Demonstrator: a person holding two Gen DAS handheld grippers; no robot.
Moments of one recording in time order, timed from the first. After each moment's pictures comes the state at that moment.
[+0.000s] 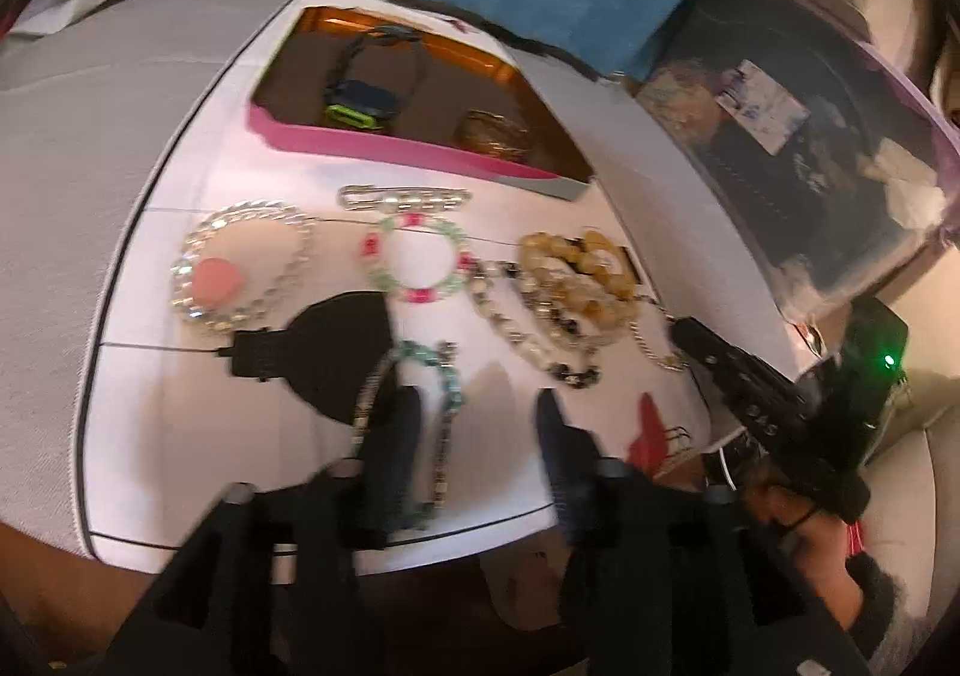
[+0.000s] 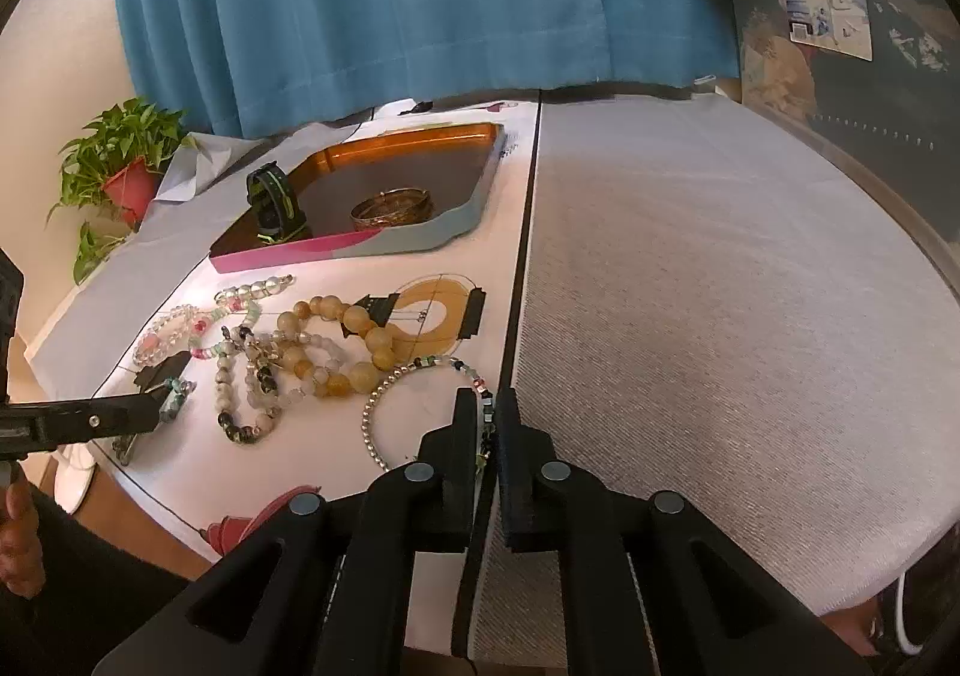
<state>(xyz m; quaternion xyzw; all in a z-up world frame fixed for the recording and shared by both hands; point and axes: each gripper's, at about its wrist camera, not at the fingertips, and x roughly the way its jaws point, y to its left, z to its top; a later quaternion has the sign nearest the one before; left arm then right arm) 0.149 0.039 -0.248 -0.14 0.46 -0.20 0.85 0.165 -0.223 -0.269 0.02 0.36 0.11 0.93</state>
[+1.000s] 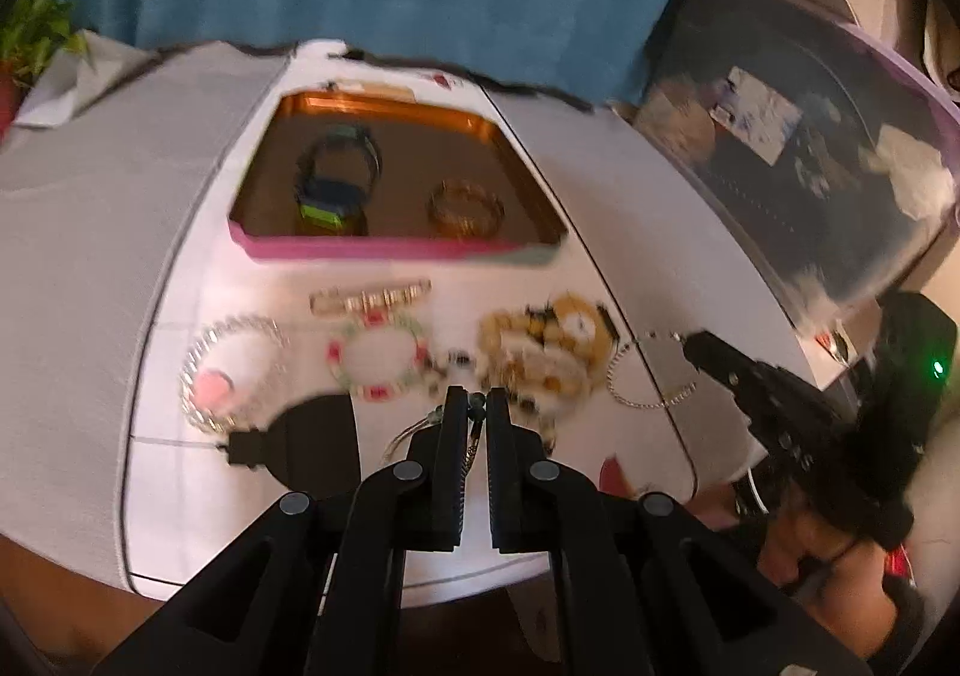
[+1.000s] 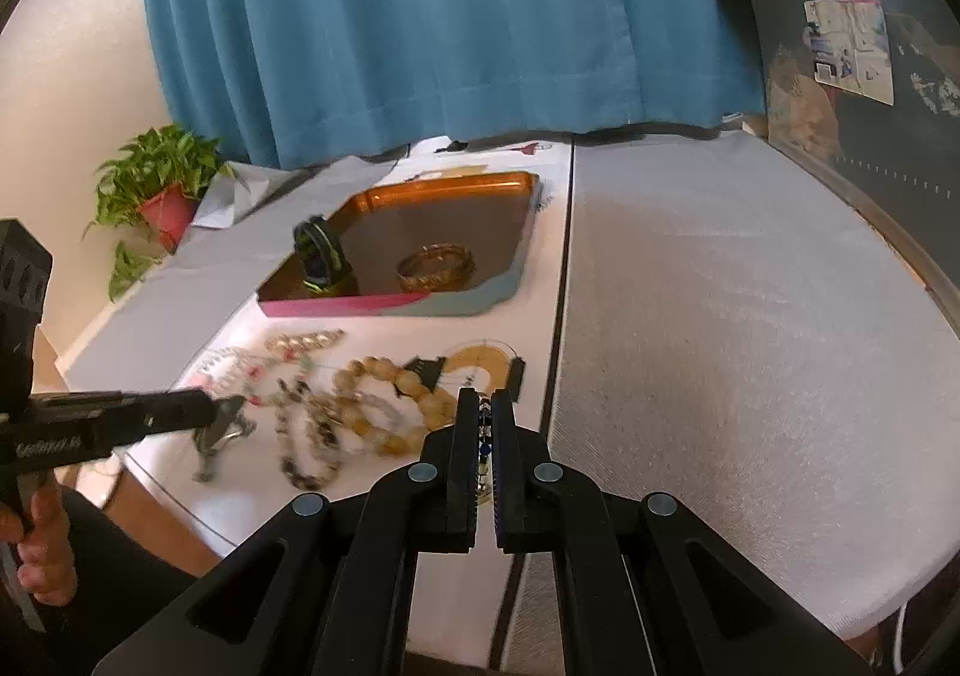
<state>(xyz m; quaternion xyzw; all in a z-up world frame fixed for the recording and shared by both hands) 0.156 0.008 -0.198 -0.09 0.42 -0.15 0.89 0.163 -0.221 -0.226 0.04 0.33 0.15 0.93</state>
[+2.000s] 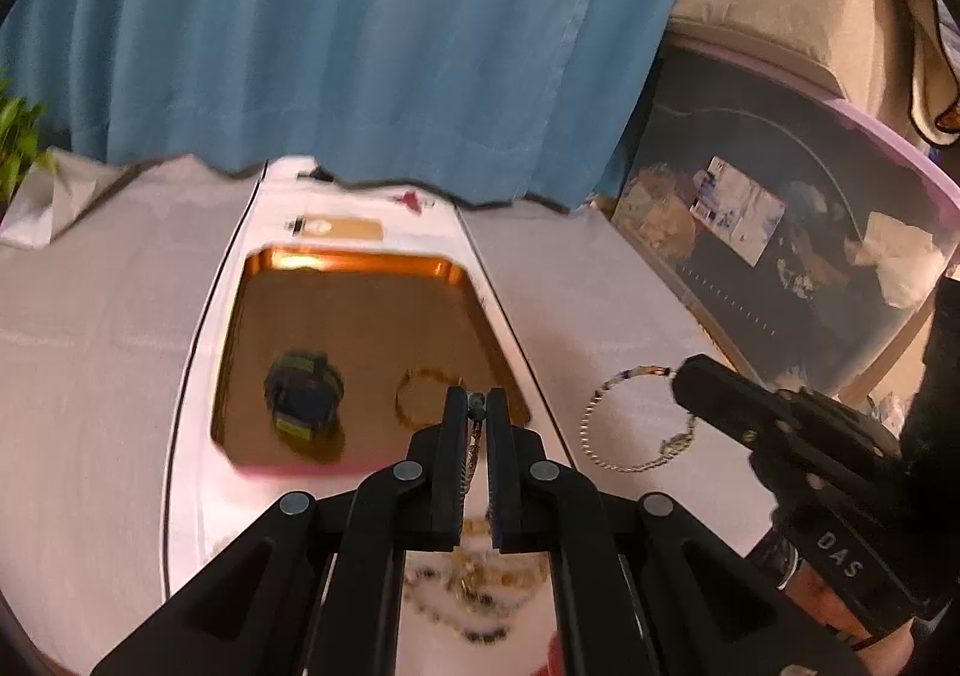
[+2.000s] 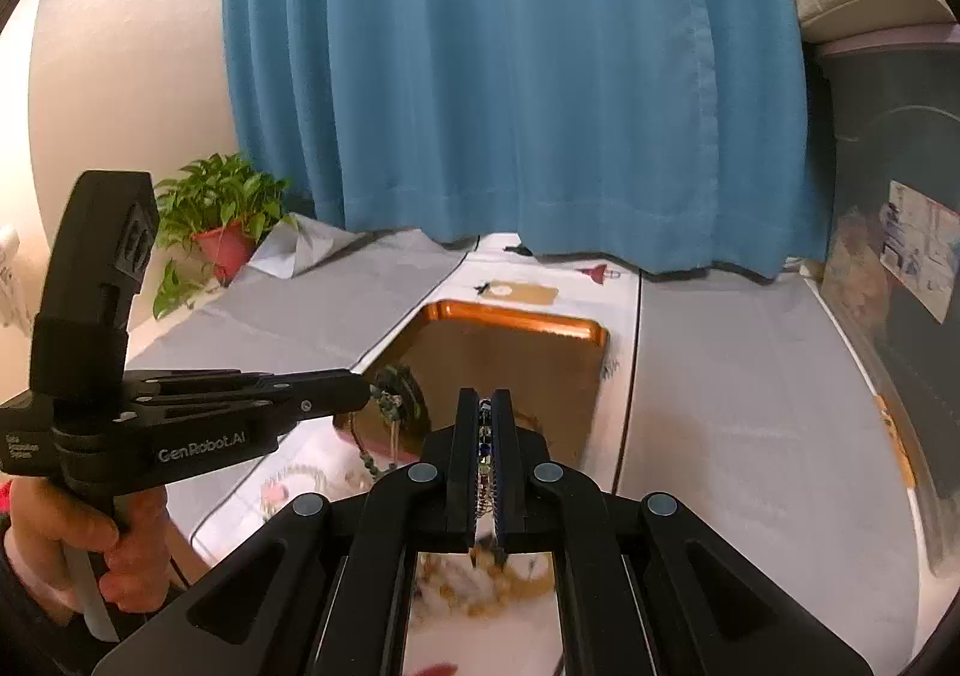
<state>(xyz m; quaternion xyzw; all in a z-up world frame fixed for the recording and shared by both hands) 0.227 -0.005 -0.113 -0.09 0.34 -0.17 0.92 0.206 -0.172 -0.110 -0.02 0.26 0.21 0.94</state>
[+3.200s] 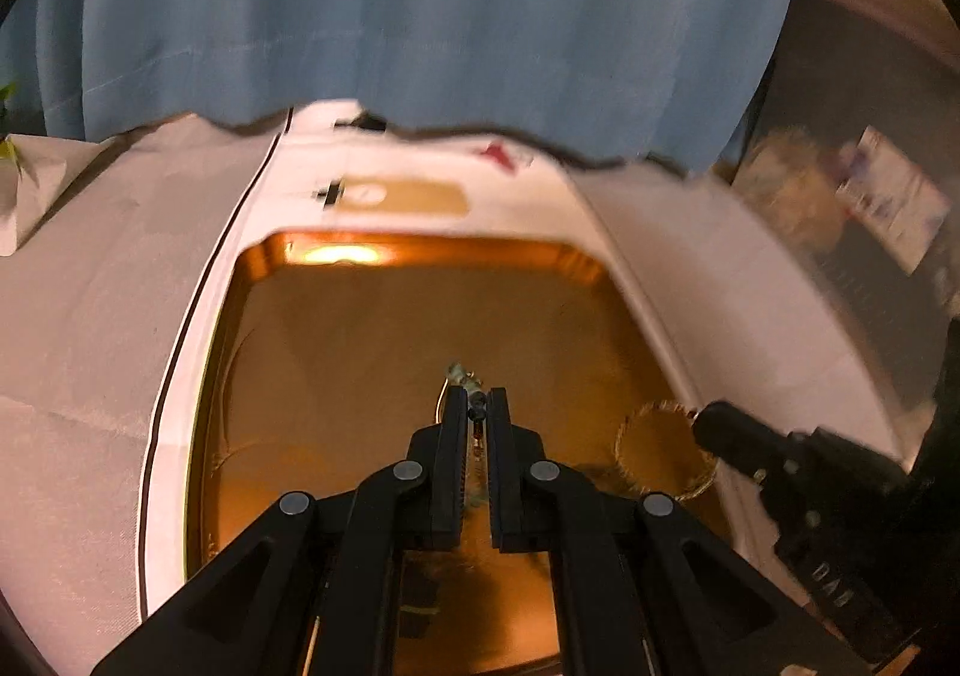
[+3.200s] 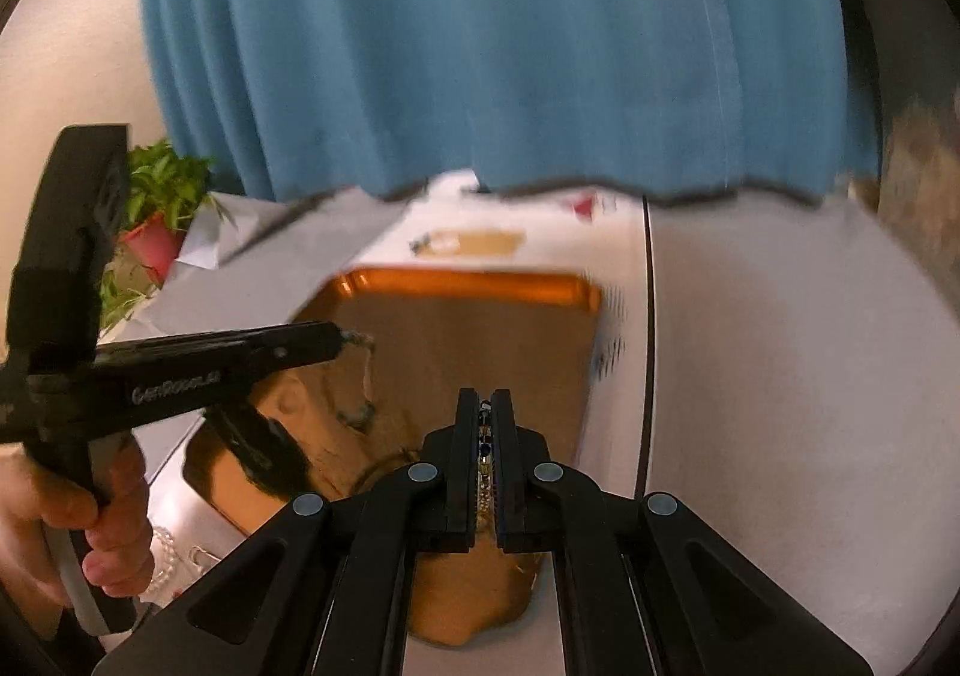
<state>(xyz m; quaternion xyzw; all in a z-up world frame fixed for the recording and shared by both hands) 0.385 0.011 -0.215 -0.05 0.41 -0.10 0.90 0.364 -0.172 -0.235 0.03 0.35 0.20 0.92</state>
